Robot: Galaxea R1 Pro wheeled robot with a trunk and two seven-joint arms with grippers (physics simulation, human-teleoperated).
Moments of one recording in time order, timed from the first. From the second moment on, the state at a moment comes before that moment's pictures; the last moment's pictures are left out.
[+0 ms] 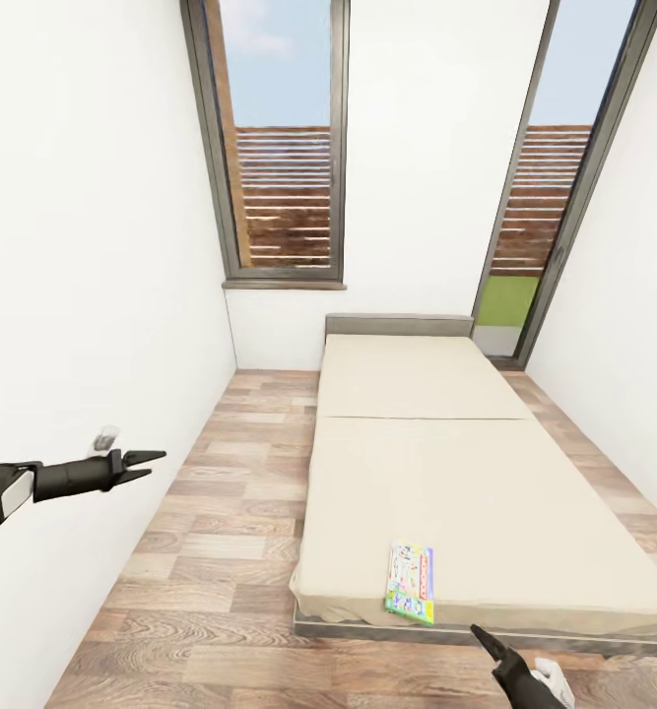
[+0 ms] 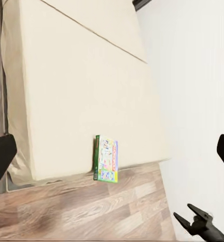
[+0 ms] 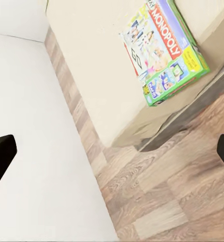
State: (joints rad) left arm -1.13 0.51 0.26 -0.04 -0.09 0.55 -1.23; right arm -0.19 -0.11 -0.43 -0.62 -0.69 0.38 0.62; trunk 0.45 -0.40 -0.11
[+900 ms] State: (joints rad) left arm -1.13 0.50 0.26 -0.04 -0.09 0.58 -1.24; right arm -0.30 -0.13 -0.50 -0.51 -0.70 0.57 0.66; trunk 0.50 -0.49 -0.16
